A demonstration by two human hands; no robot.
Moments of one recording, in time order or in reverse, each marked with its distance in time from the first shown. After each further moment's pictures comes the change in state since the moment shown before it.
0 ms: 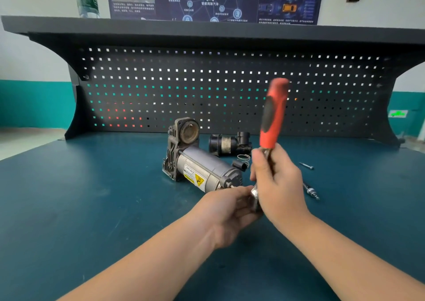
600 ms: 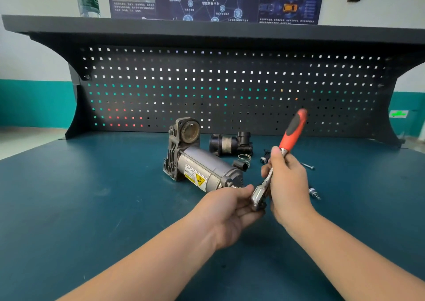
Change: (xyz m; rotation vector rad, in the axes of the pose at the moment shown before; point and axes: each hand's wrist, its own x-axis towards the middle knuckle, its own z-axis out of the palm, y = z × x) left_hand 0.002 0.002 0.000 -0.070 0.027 -0.035; right_hand 0.009 0.017 0.002 0.228 0.210 0.710
